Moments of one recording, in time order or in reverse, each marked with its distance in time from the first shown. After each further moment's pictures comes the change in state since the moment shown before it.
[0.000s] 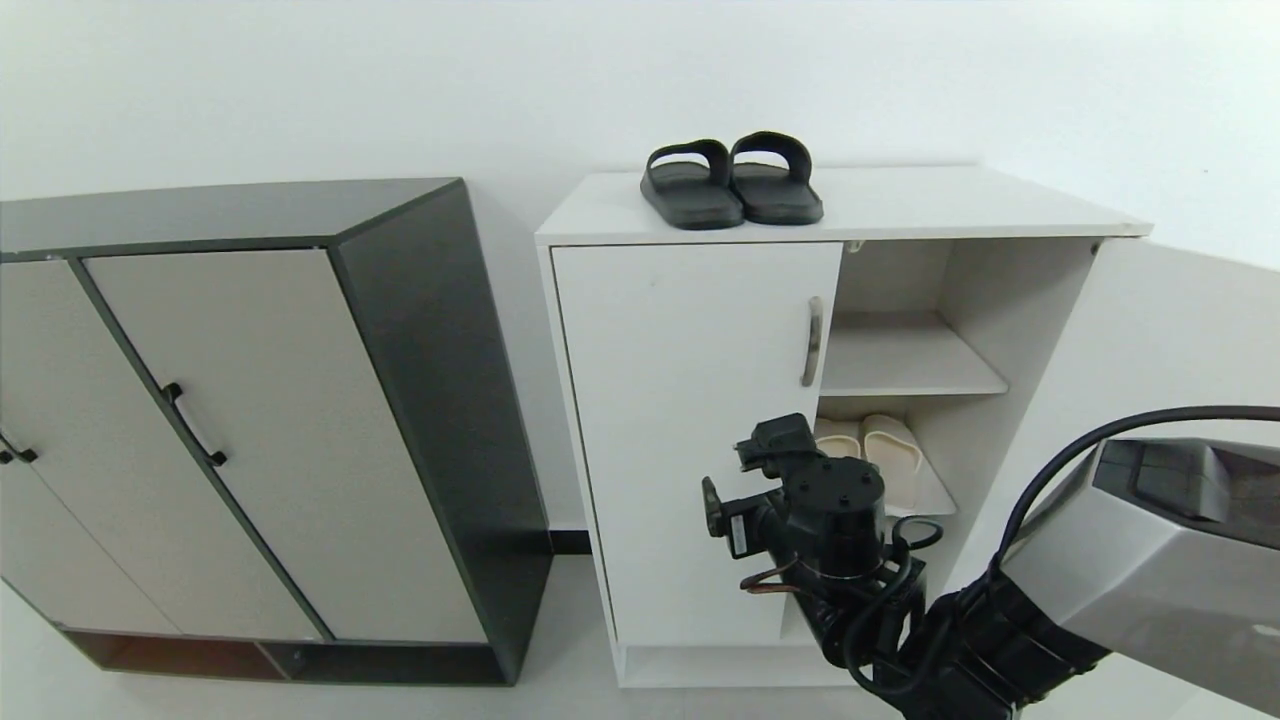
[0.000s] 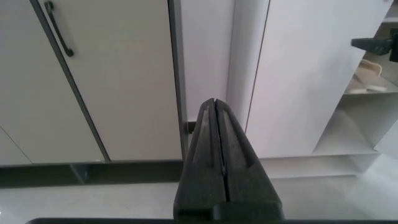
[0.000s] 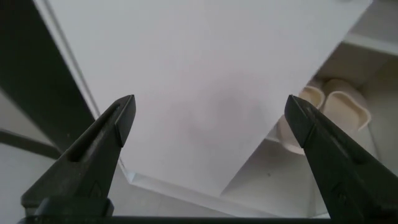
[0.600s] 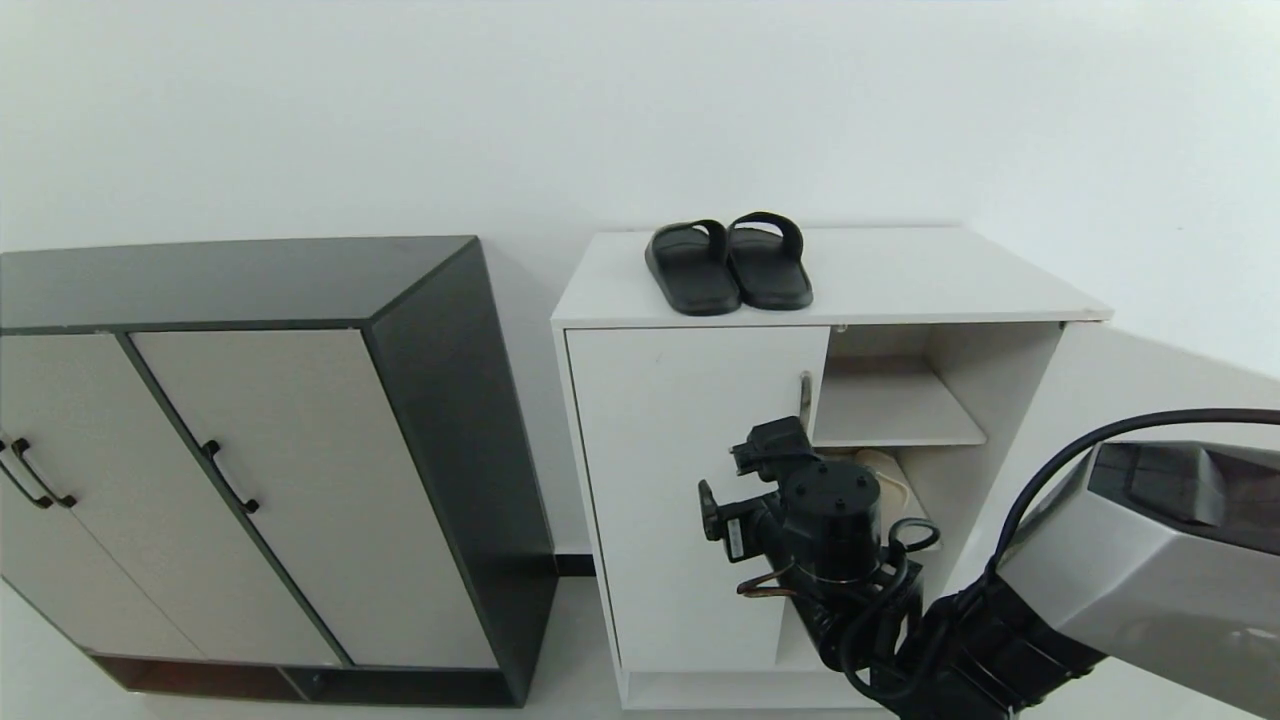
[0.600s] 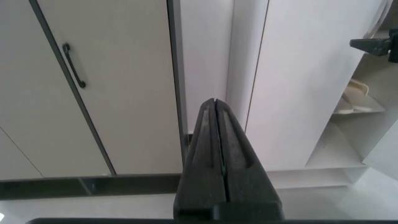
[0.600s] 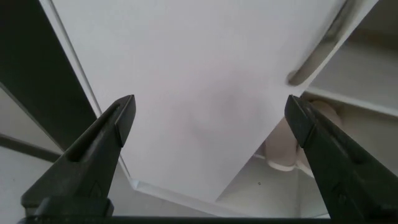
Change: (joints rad) left arm 0.000 0.000 0.000 0.000 0.000 0.000; right arm 0.001 0.004 -0.001 0.000 0.001 0.000
